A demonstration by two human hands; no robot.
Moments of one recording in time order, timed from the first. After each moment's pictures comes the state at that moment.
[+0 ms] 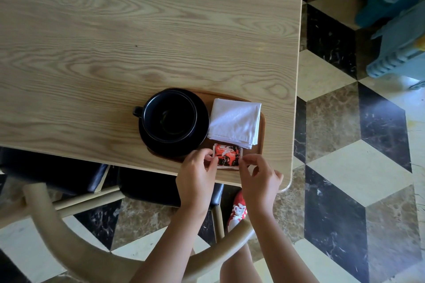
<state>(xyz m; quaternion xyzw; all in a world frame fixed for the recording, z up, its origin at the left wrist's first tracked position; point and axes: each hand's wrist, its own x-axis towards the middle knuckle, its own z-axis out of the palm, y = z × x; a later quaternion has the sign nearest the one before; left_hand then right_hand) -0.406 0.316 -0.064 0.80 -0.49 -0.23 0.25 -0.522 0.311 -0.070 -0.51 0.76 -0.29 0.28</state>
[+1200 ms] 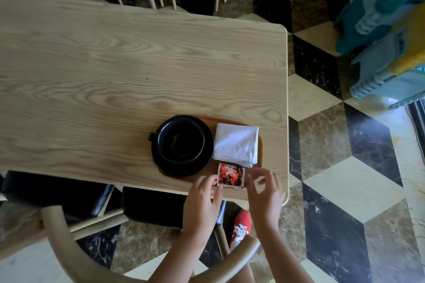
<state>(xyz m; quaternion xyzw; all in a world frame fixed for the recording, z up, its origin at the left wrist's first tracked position) -0.391 0.337 -0.048 0.73 -0.57 -0.27 0.26 -0.524 0.311 -0.056 -0.54 0.75 -0.33 0.21</state>
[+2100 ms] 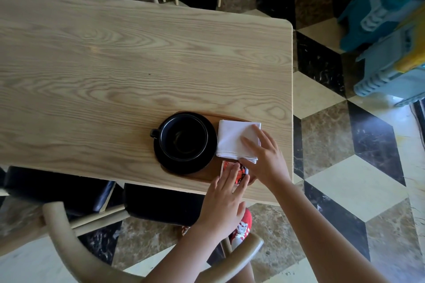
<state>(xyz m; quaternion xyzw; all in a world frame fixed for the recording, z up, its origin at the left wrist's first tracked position) -0.409 0.334 -0.063 0.58 -0.80 -0.18 0.02 -0.549 0.231 -0.067 -0.78 0.58 -0.10 0.21</state>
